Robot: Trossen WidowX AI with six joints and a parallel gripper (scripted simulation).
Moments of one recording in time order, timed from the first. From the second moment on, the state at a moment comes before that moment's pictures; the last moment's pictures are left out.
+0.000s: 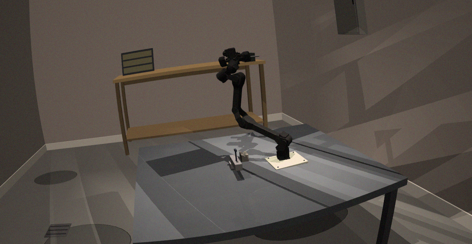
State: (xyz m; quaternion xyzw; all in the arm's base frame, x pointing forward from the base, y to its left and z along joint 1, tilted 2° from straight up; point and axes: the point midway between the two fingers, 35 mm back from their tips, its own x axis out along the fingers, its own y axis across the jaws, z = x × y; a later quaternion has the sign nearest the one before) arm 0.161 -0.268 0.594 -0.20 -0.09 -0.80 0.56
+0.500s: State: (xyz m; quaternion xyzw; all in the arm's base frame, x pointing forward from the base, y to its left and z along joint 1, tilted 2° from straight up) arm -0.020 -0.164 0.674 -0.29 -0.21 -0.88 0.31
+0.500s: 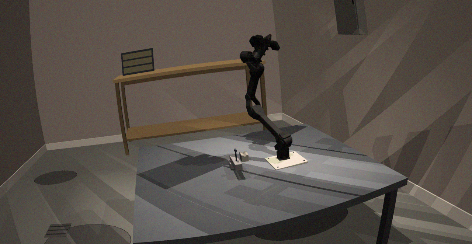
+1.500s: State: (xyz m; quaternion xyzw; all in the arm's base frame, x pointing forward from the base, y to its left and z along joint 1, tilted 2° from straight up) arm -0.046 0.242 0.588 -0.36 -0.32 -0.77 -0.42
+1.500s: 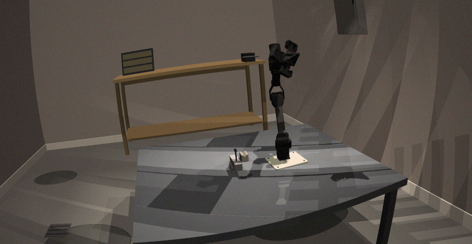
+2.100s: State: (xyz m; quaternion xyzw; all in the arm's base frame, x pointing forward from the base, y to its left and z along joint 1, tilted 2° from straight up) arm 0.143 0.315 0.423 -0.28 -0.40 -0.48 -0.73
